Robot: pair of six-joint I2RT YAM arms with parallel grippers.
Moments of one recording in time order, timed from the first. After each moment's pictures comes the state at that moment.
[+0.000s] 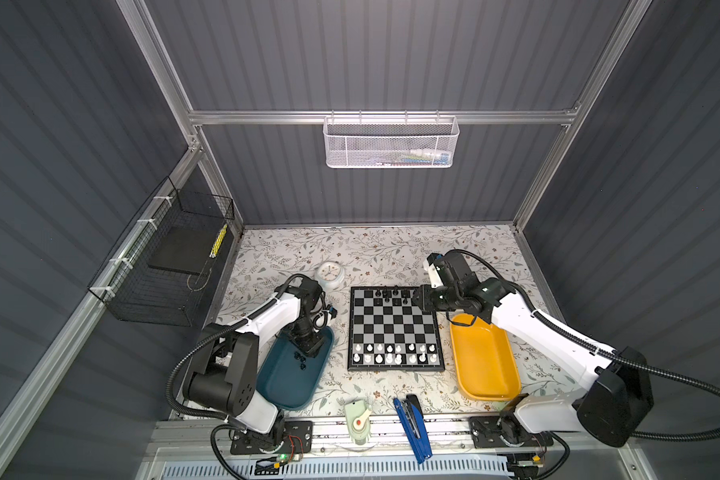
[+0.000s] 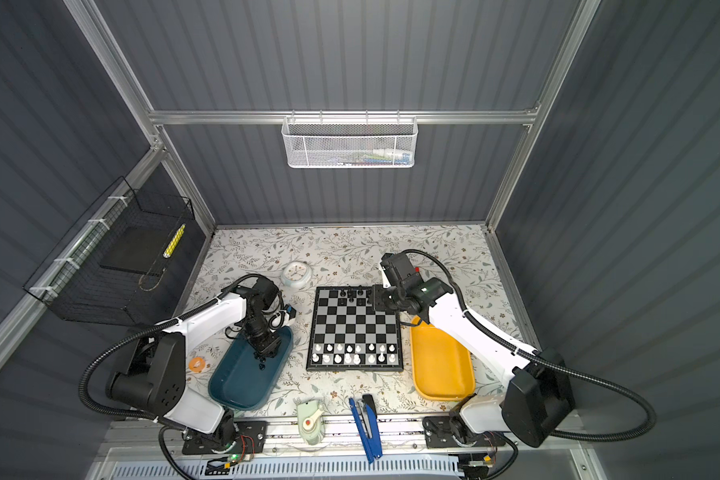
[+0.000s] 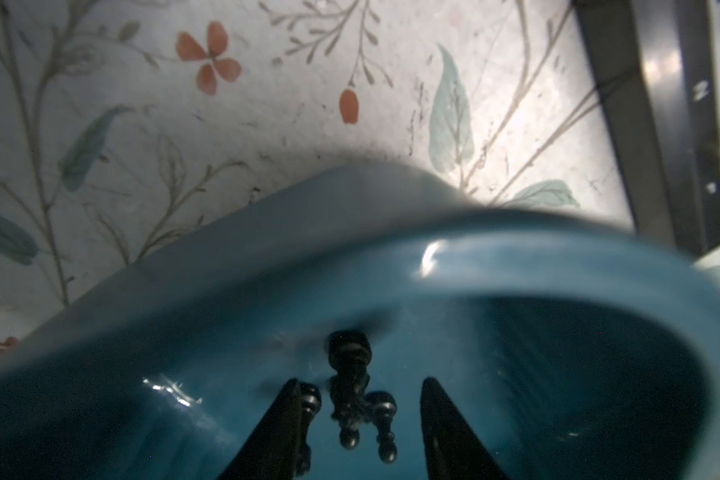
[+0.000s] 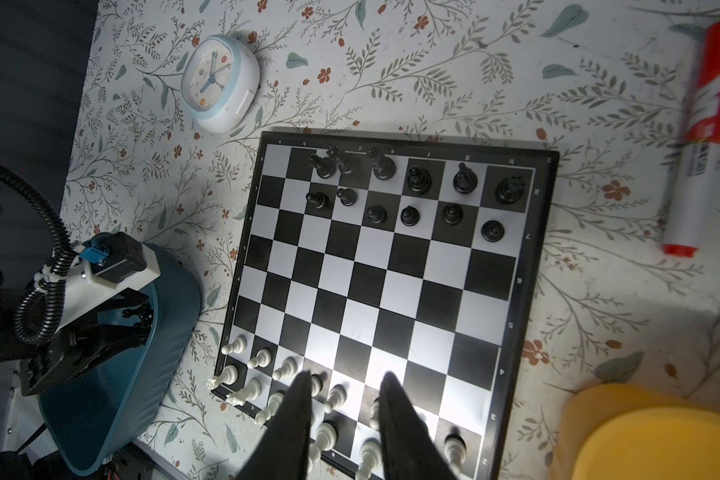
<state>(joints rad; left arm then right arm) -0.34 1.56 0.94 -1.03 0.06 0.44 0.60 1.36 1.10 -0.63 -0.10 0.51</state>
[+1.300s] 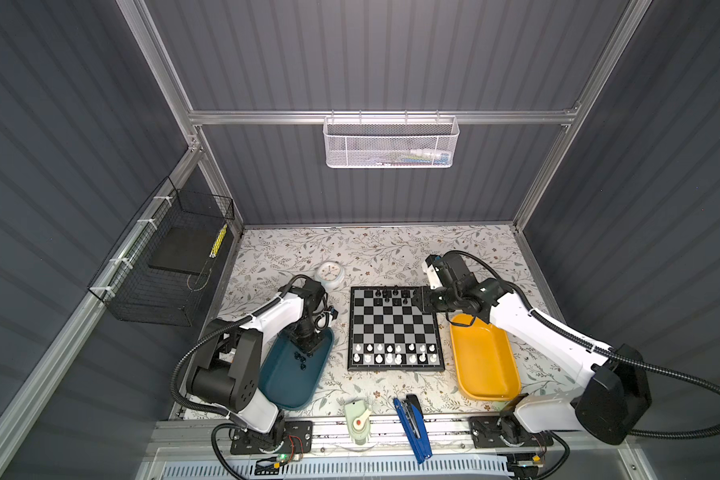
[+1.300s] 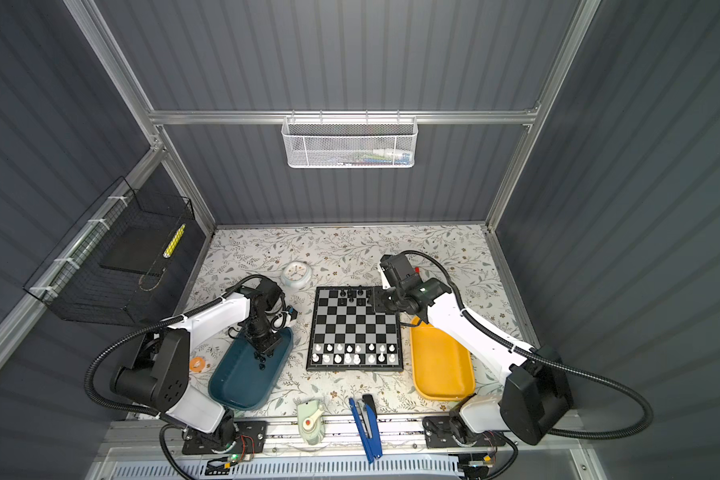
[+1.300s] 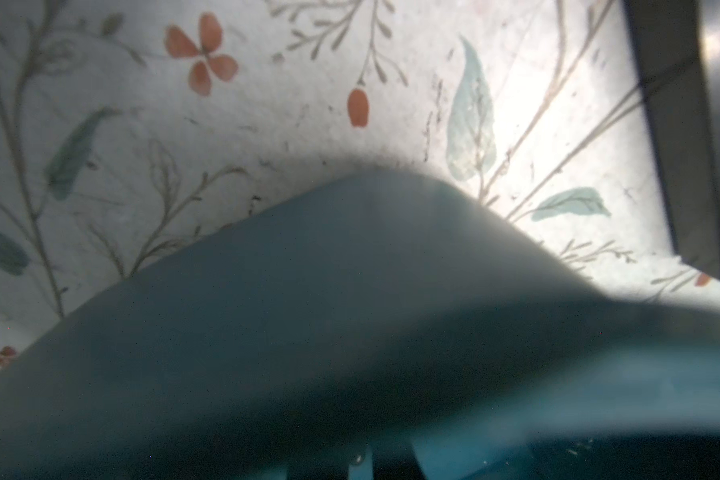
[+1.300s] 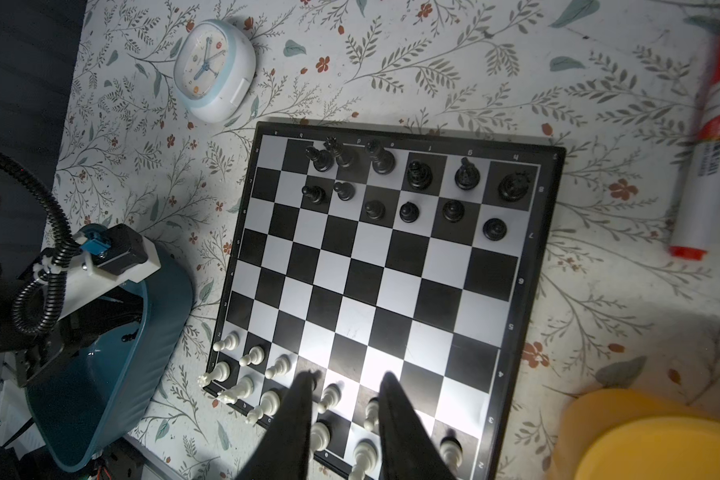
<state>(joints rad) -0.36 1.59 0.94 -1.02 0.03 0.42 0.59 1.38 1.09 -0.62 -0.11 0.49</state>
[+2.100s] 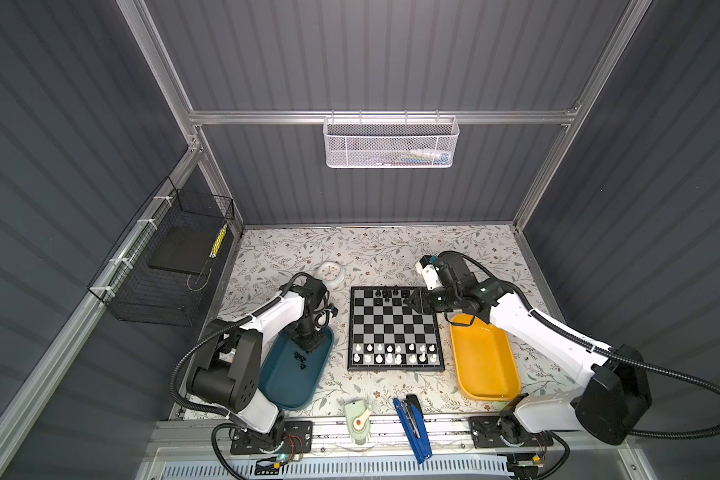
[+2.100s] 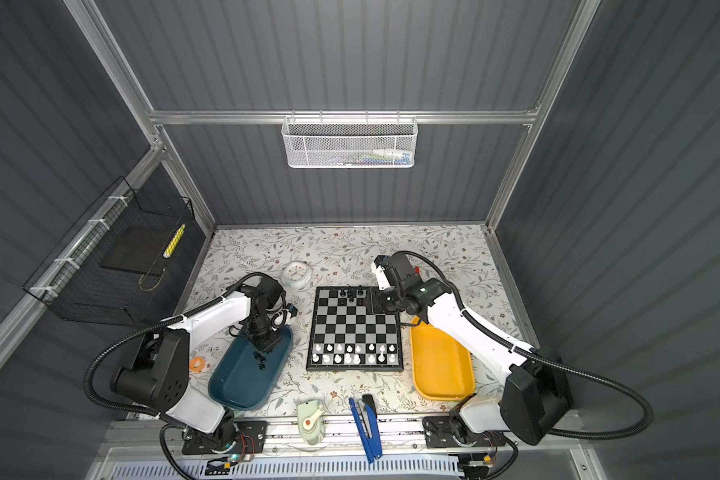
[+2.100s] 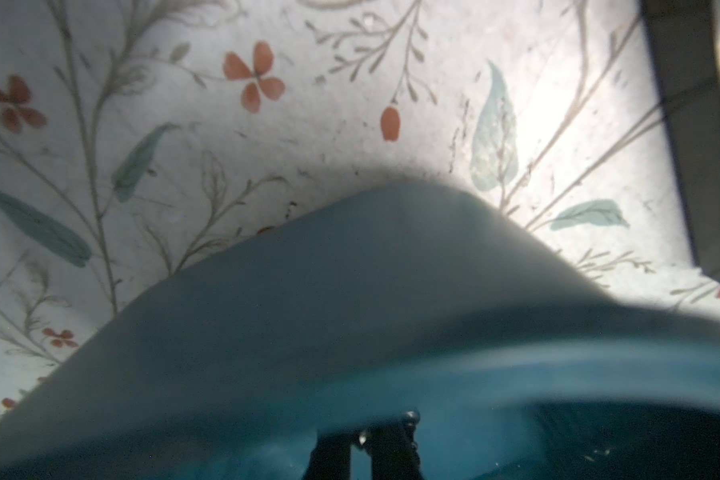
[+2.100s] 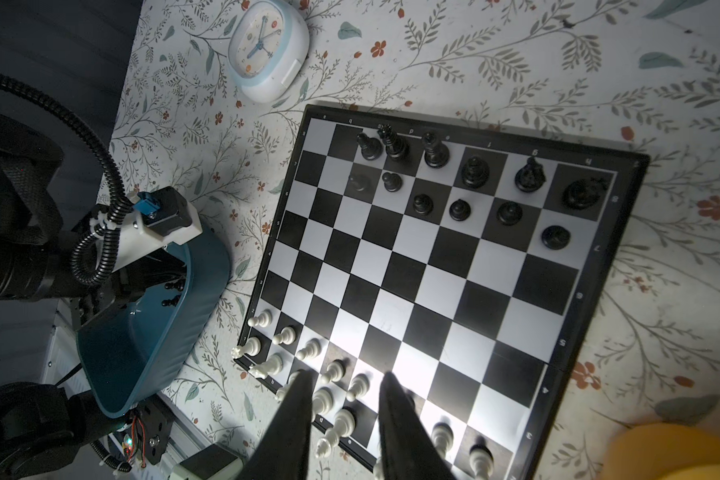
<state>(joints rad) -0.37 1.59 0.97 -1.02 -0.02 0.41 0.59 1.38 1.09 -0.59 -0.23 0.44</state>
